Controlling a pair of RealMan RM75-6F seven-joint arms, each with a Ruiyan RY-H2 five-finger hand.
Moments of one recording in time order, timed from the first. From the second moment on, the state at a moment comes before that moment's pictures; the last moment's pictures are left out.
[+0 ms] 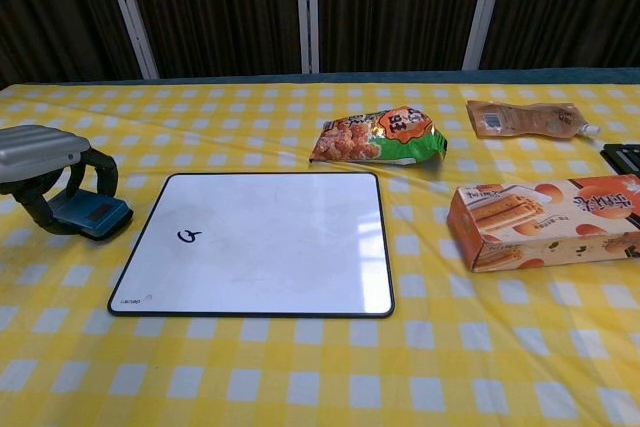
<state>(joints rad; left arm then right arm) -0.63 -1.50 -0.04 -1.08 1.42 0.86 0.04 0.13 -1.13 0.11 -1.63 -1.46 1.47 -0.10</state>
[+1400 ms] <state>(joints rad) -0.76 -1.60 -0.09 -1.38 1.32 0.77 0.01 0.13 -1.13 0.12 -1.62 -1.44 1.46 -0.08</state>
